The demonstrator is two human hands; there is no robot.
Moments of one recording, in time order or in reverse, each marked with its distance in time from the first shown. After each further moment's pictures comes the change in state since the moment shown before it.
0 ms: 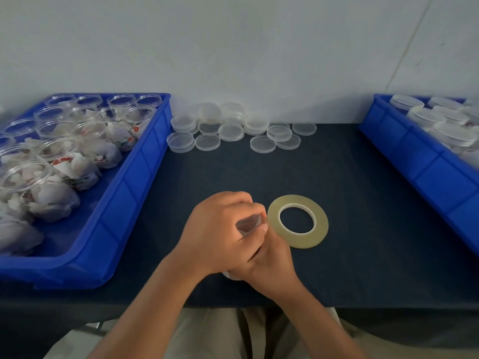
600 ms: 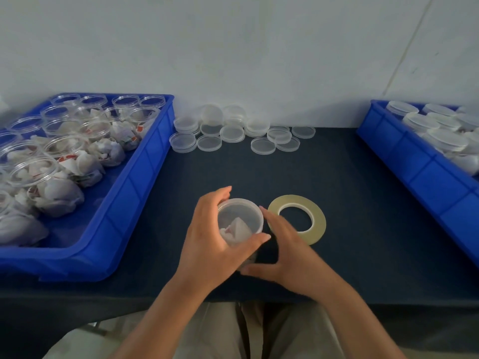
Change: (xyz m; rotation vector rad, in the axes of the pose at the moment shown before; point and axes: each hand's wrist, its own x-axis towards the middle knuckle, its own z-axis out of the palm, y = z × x) left_hand -0.040 -0.009 0.030 -0.286 0.306 -0.253; right_hand -0.005 -0.003 -0.054 -0.310 -0.371 0.252
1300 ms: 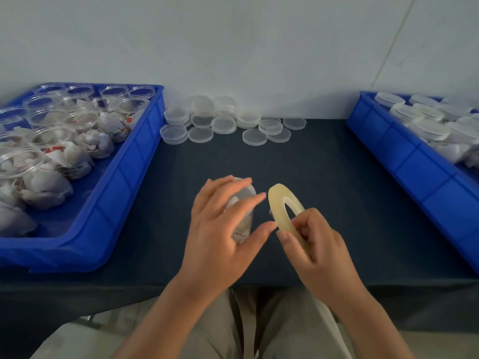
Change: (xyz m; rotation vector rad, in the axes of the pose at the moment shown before) left_hand -0.006 0.037 0.002 0.113 0.080 0.347; right_hand -0.066 -0.033 -0.026 0.026 0.452 -0.053
